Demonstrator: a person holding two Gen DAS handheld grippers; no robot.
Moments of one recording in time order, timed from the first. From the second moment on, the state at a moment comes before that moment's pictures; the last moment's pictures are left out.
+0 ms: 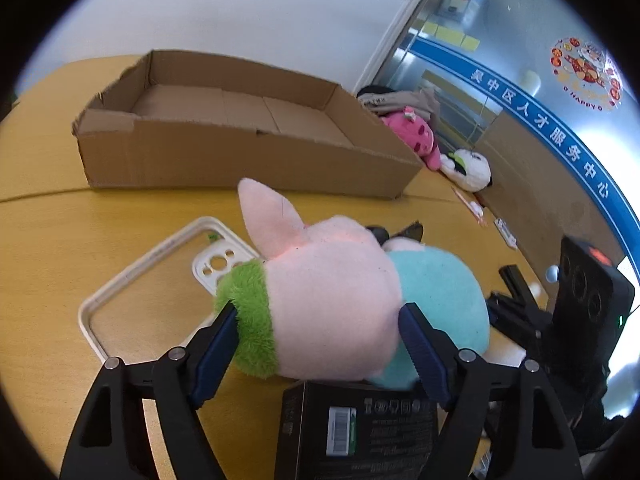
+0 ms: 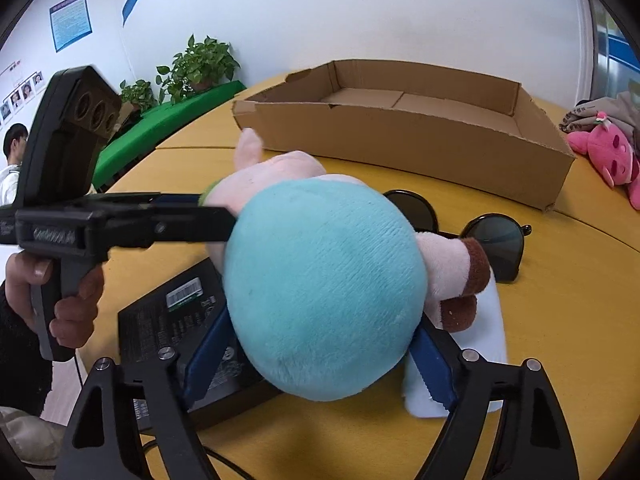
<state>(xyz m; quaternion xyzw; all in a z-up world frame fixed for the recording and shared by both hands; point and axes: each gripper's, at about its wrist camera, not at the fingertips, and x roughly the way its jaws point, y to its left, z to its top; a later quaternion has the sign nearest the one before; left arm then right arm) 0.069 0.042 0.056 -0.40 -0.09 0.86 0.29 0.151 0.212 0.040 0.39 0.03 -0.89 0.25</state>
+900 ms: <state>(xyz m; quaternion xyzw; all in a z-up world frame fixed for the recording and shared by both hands) 0.039 0.004 0.013 -0.49 -0.32 0.75 0.30 0.116 0.185 0.034 0.40 -0.04 -0.85 0.34</state>
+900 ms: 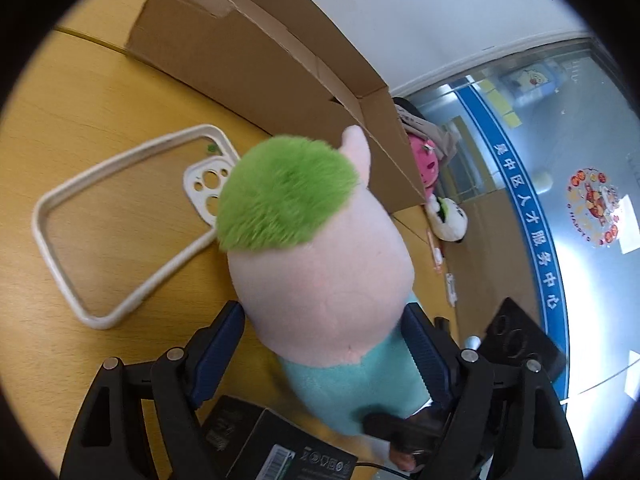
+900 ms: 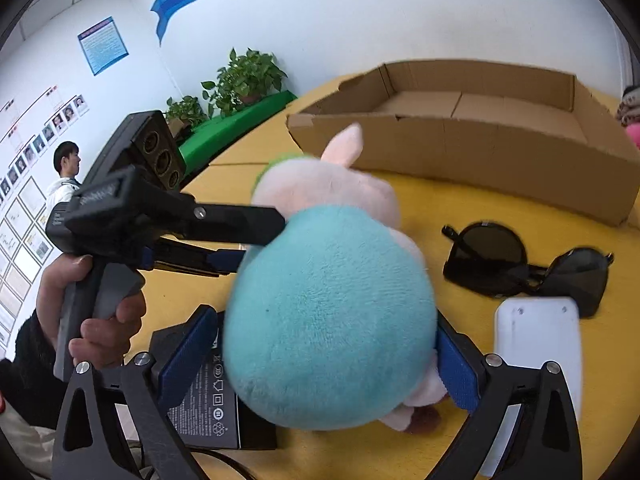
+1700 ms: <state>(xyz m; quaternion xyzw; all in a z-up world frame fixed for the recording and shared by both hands) 0.010 0.033 0.143 -0.39 -0.22 0.81 0.37 0.085 0.168 0.115 0.34 -0.05 -0.89 0.32</state>
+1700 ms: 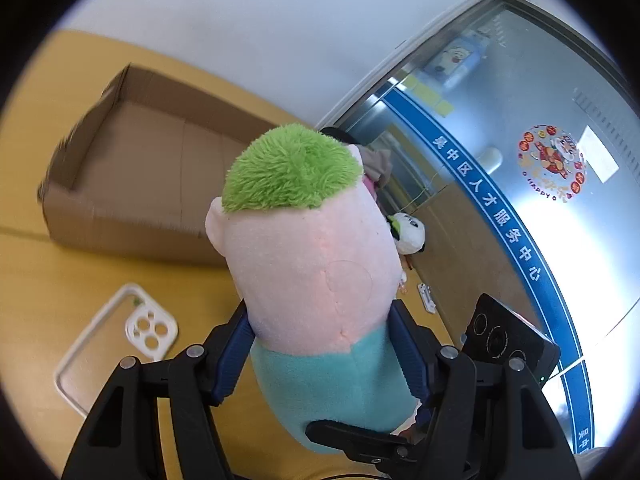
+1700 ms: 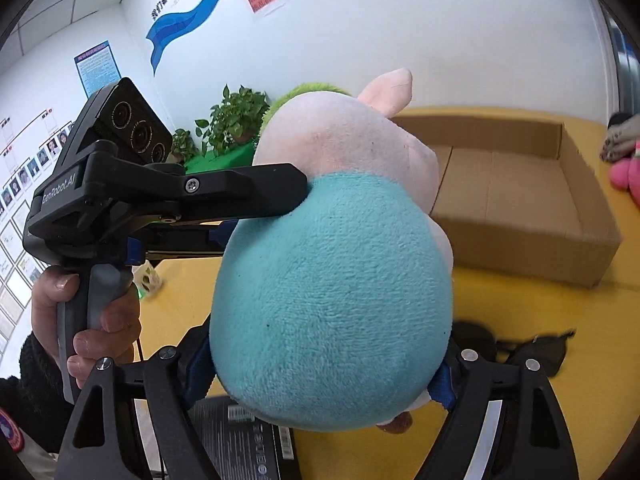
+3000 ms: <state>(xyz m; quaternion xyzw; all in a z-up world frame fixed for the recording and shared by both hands) -0.269 0.002 0.262 -0.34 -0.11 0.88 0.32 -0.217 0.114 0.256 0.29 -0.09 -0.90 0.32</state>
